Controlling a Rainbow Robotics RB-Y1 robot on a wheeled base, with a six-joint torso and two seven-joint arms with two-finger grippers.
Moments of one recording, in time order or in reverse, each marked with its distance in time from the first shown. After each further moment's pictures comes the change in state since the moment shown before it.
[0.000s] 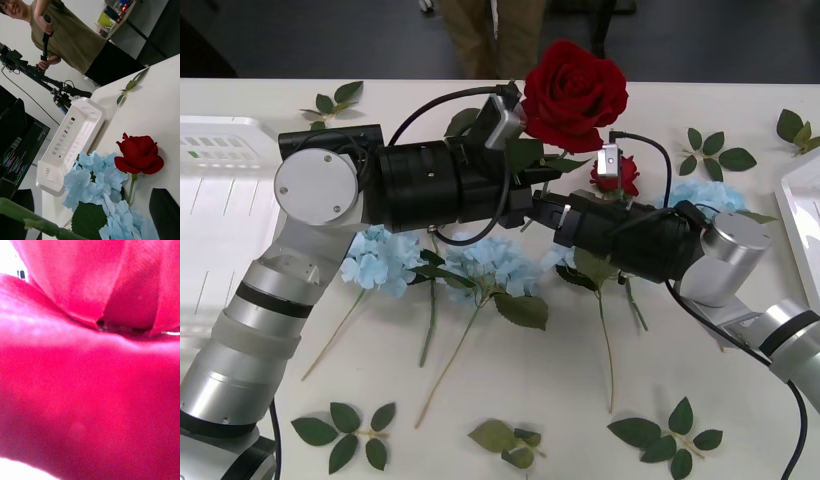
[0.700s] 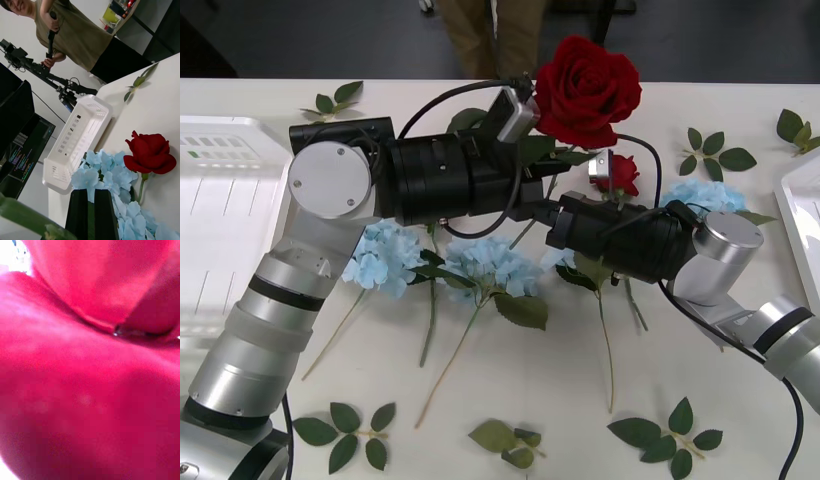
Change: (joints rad) right arm -0.013 0.001 0.025 0.001 -0.024 0.009 0.001; left arm -0.026 -0.027 0.001 0.022 -0.026 -0.004 0.000
